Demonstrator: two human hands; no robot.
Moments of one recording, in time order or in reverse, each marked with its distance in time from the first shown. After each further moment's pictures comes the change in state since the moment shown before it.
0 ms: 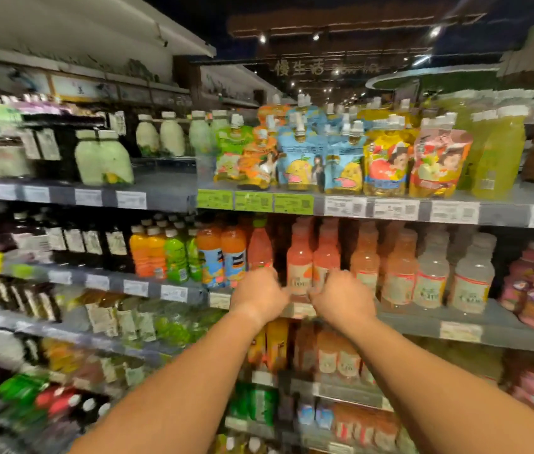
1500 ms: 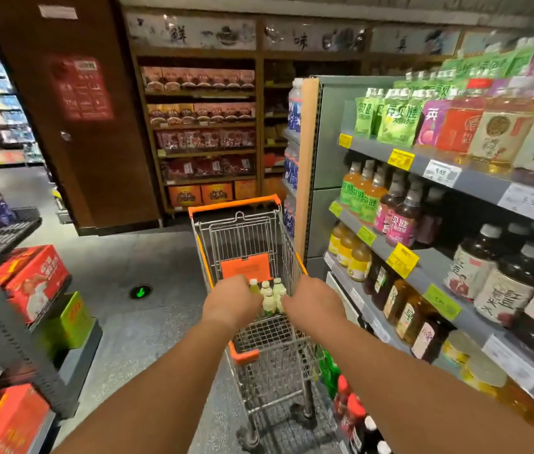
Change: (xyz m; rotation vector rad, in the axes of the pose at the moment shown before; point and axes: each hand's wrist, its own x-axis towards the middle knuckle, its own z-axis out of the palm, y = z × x) left_hand -0.114 -0.728 -0.398 0.237 0.412 -1.154; right_hand -0.085 -0.852 0.335 0.313 -0.601 -1.041
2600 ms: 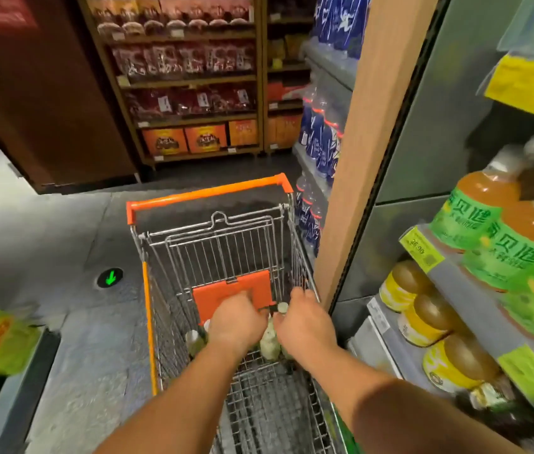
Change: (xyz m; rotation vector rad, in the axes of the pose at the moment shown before) left_hand 0.486 -0.027 0.196 -0.089 -0.191 -0.189; right_hand 0.479 0.044 0.209 0.020 -0.215 0.107
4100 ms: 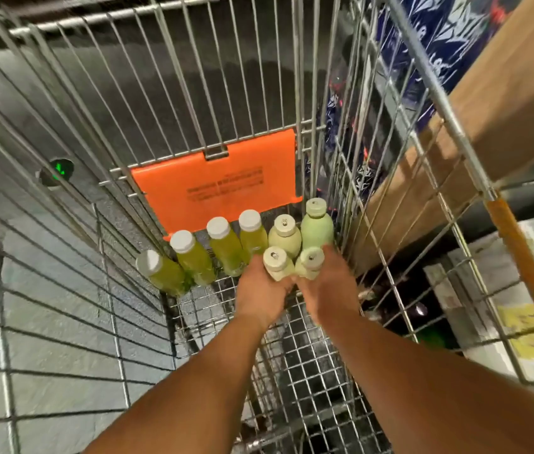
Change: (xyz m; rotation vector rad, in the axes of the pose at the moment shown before) left_hand 0.177 -0.209 0.328 -0.384 -0.173 -0.157; right_hand 0.153 0.135 0.358 0.232 -0.055 0.257
